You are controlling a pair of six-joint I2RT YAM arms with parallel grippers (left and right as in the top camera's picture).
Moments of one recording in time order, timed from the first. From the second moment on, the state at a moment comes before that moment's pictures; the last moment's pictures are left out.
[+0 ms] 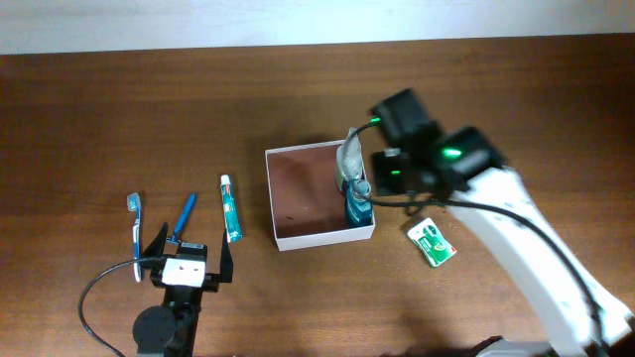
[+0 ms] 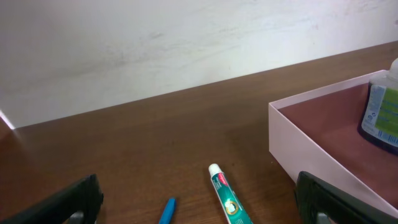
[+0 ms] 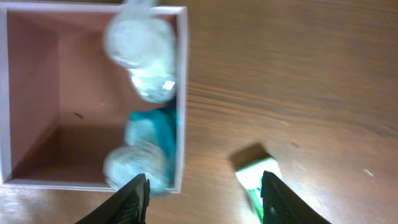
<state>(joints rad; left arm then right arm) -0.05 0.02 0.01 -0.08 0.03 0.19 0.48 1.53 1.53 -1.18 0.13 0.35</state>
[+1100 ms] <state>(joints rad) -0.05 0.02 0.01 -0.08 0.03 0.19 0.18 1.45 0.96 -0.96 0.04 0.30</state>
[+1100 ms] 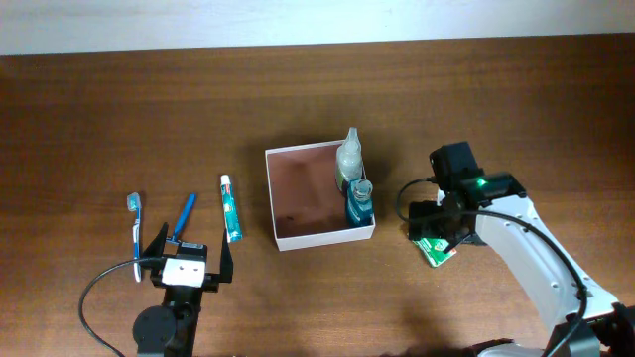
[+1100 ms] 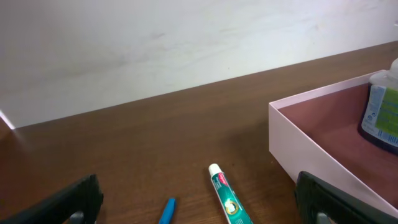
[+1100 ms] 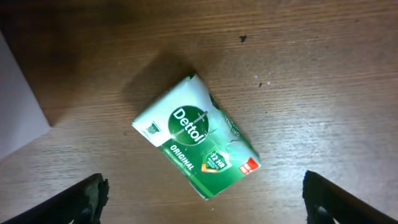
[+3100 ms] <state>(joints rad) -0.05 0.02 0.01 -0.08 0.03 0.19 0.18 1.46 0.74 -0.75 -0.05 0.48</state>
